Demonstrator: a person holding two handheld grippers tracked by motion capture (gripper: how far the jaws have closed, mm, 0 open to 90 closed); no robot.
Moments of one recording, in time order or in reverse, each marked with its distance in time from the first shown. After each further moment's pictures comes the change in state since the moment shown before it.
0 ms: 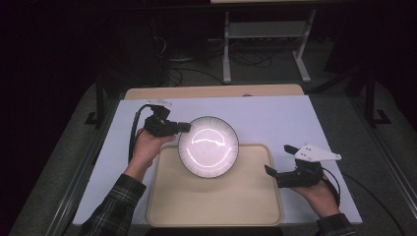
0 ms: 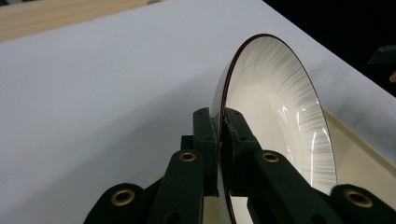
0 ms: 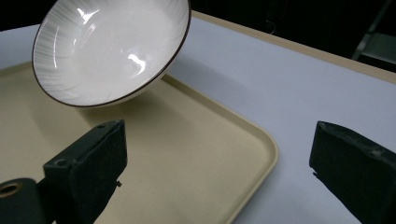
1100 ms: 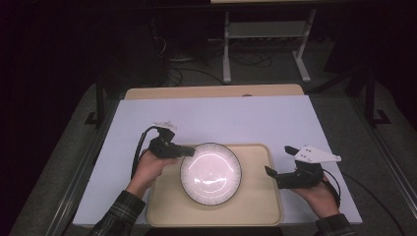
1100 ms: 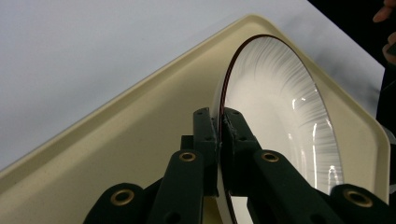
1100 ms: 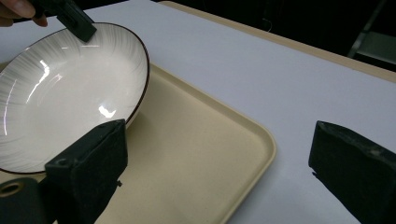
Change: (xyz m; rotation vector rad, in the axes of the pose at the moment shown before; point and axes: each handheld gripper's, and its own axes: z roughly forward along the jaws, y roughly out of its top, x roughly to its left) left arm -0.007 -0.054 0.022 0.105 -0.115 -0.033; right arm 0.002 -0.002 -0.002 0.009 -0.016 -0.007
